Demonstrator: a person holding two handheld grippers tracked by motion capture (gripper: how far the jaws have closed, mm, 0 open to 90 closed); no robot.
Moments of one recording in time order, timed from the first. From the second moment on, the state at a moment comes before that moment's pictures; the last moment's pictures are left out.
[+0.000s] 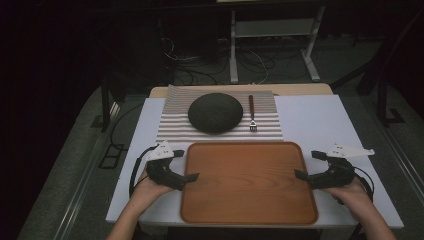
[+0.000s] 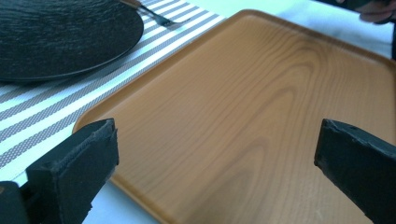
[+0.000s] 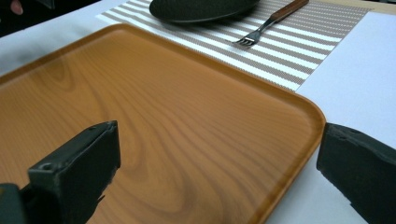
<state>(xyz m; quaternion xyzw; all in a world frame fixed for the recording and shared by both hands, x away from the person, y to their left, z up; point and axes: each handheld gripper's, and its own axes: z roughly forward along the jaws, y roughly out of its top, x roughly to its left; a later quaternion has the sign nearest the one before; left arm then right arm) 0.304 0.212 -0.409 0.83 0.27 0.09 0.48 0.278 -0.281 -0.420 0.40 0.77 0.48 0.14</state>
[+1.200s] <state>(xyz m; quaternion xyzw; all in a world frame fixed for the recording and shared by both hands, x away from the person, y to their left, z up) 0.311 0.220 -0.410 0.81 0.28 0.09 0.50 0.345 -0.259 -0.406 0.42 0.77 0.46 0.14</state>
